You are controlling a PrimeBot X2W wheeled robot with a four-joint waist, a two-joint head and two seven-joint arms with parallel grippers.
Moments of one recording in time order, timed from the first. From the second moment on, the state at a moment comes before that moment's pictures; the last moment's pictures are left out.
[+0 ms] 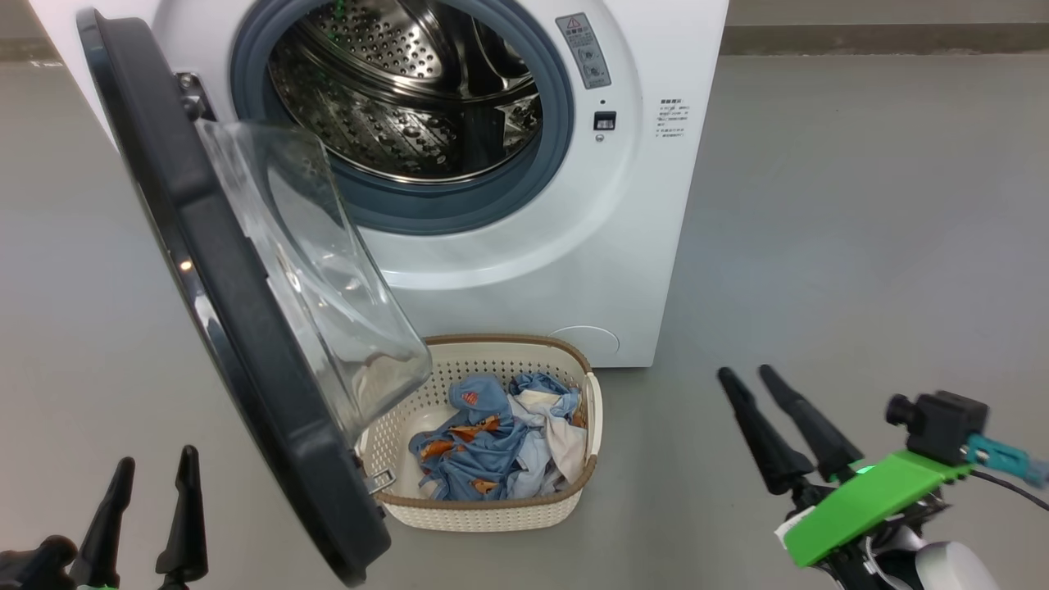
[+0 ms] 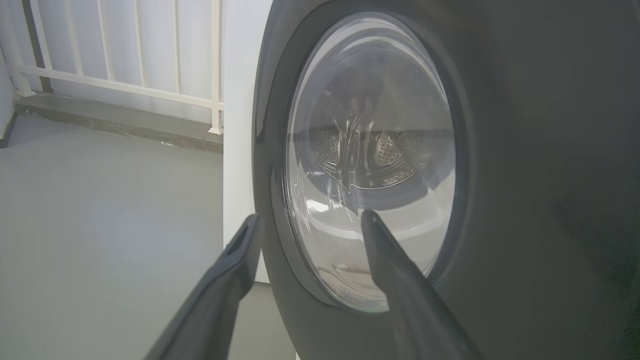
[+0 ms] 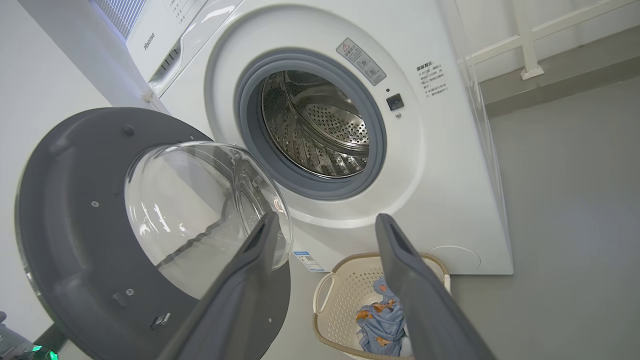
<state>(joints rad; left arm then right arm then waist) 0.04 0.23 -0.01 0.12 -0.53 -0.13 -0.26 -0.10 -0.16 0.16 0.01 0.78 0.13 0.09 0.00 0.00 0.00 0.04</state>
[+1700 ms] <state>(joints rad) 0.04 0.22 -0.02 0.11 -0.52 -0.13 -0.26 0.00 -0.06 0.00 0.17 0.22 0.13 -0.25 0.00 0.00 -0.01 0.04</state>
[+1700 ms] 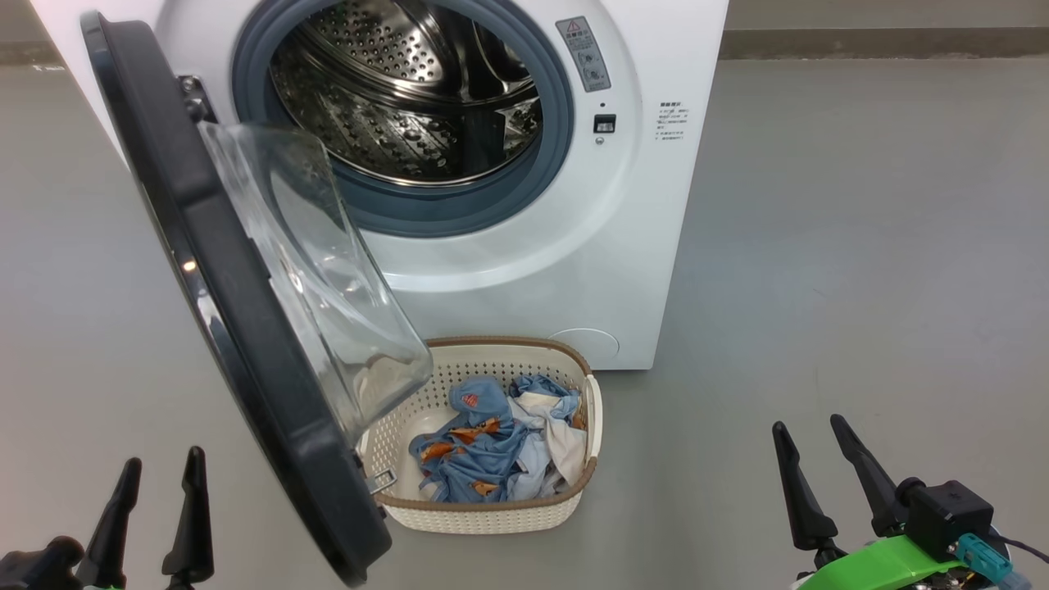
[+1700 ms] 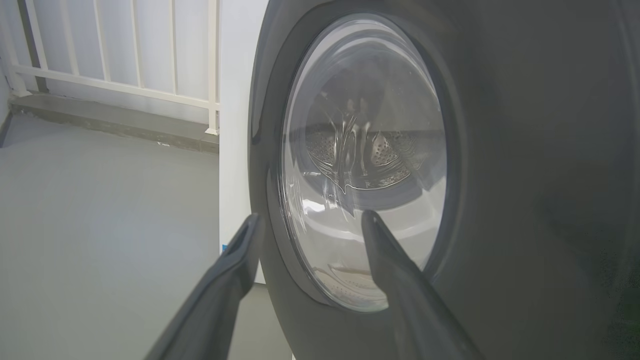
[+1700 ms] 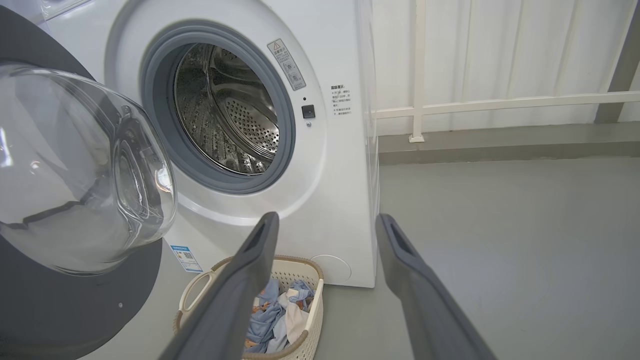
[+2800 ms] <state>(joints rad) 0.04 0.23 -0.02 0.11 -0.51 -0.13 -0.26 0.00 -0.05 -0.01 0.17 0.21 0.13 -0.25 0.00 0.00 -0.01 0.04</state>
